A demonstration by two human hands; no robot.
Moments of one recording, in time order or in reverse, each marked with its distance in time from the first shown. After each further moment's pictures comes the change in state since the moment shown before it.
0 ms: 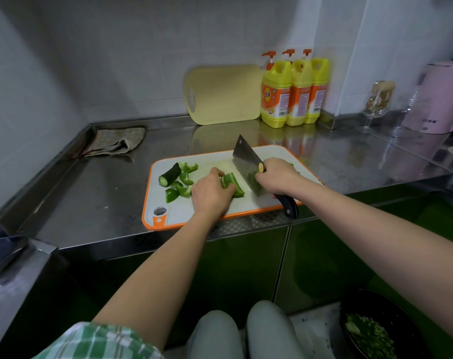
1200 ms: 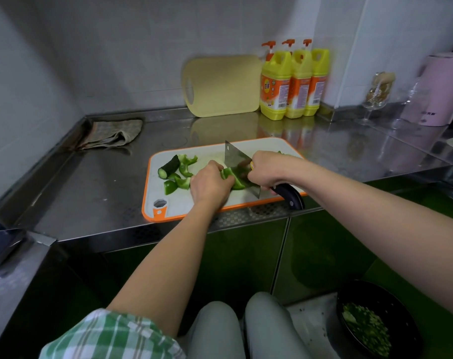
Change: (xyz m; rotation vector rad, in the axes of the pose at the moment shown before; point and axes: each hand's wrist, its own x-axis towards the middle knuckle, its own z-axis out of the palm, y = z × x) left_hand 0.000 0.004 -0.004 -0.001 -0.019 -0.065; right_hand -0.030 -0.037 -0.021 -0.266 -0.236 -0.067
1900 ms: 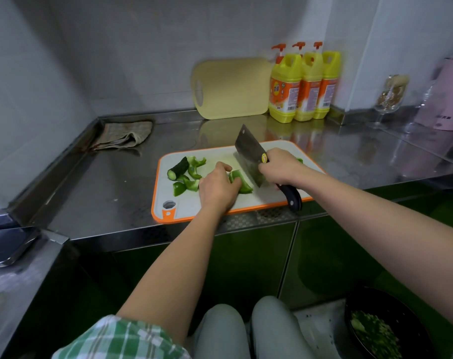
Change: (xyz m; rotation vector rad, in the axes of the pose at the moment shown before) left_hand -0.005 -0.002 -0.007 -0.097 -0.055 0.012; right_hand 0.041 0.022 0.018 0.309 0.211 0.037
